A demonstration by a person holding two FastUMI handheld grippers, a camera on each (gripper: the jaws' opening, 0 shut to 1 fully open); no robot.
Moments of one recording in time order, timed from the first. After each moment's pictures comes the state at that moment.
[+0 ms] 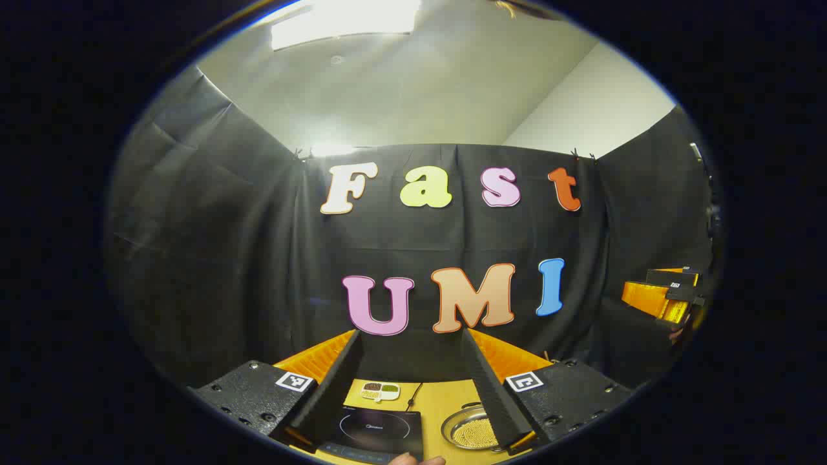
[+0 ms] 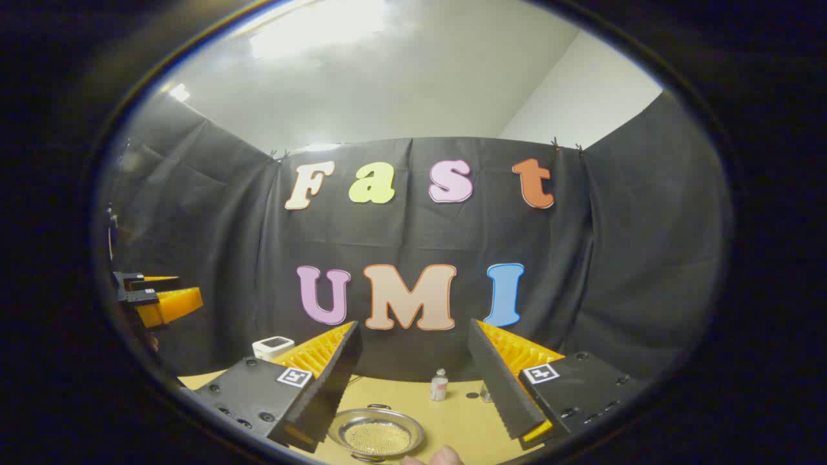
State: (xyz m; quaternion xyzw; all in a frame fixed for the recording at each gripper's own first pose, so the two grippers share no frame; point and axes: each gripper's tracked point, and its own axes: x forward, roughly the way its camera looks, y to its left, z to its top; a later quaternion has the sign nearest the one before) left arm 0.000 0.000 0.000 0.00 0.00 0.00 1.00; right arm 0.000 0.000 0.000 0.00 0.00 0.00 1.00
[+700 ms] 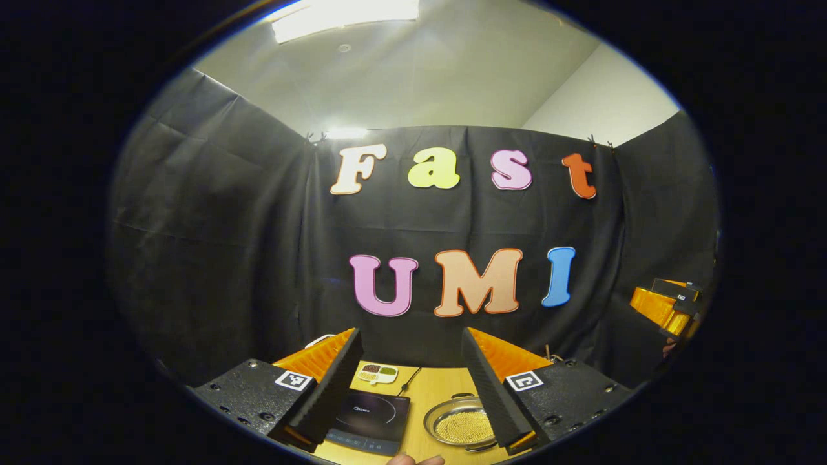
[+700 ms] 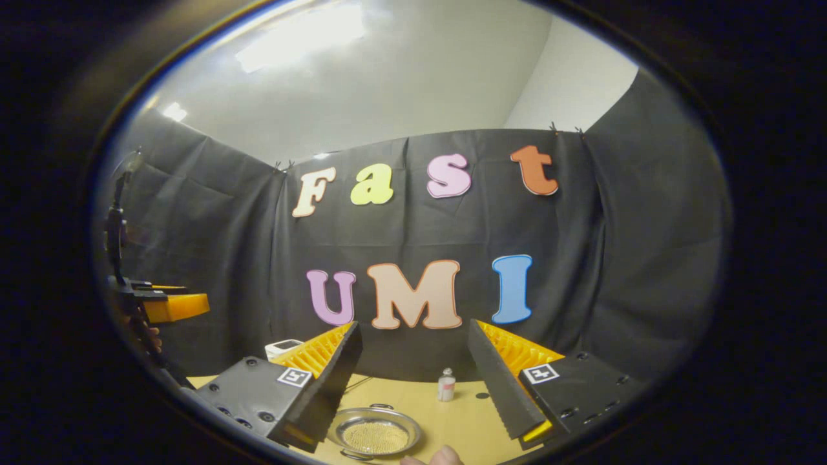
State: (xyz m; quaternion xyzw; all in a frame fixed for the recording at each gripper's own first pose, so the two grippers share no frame) left arm -0.010 -0.033 -0.020 -0.01 0.06 0.06 1.00; right arm 0.011 -0.058 -0.027 0.05 0.00 0.04 1.00
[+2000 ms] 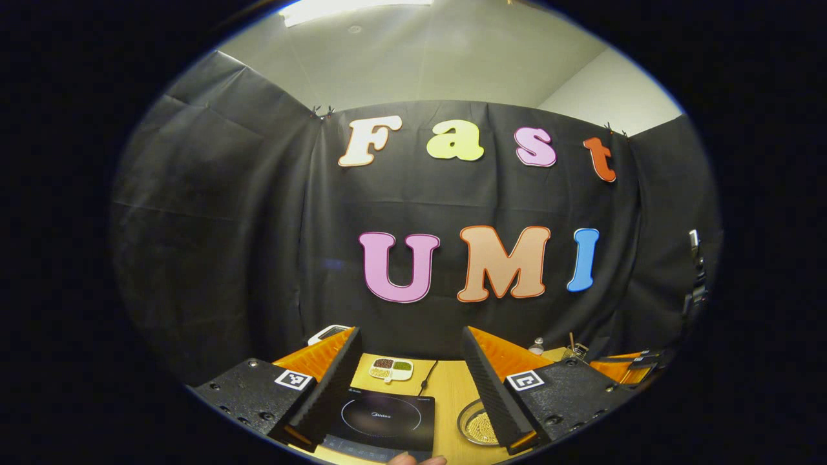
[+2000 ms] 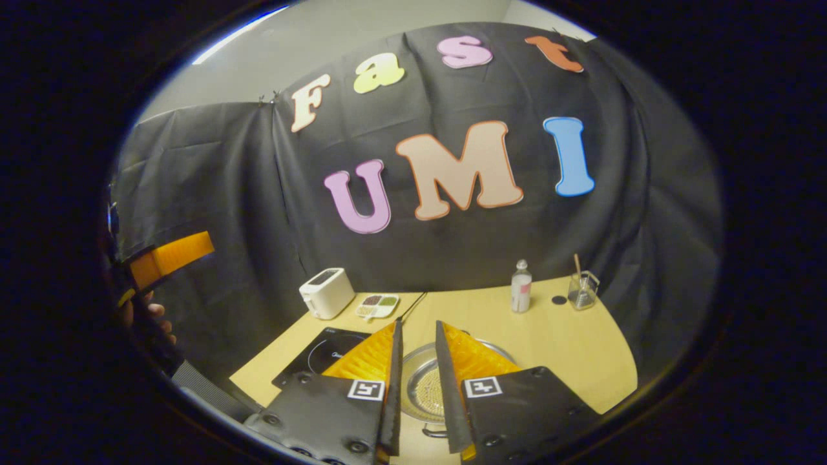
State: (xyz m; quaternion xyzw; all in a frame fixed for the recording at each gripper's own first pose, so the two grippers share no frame) left arm 0.069 0.059 -0.103 -0.03 0.08 0.04 1.00; right arm 0.063 0.110 -0.251 0.11 0.28 0.08 0.95
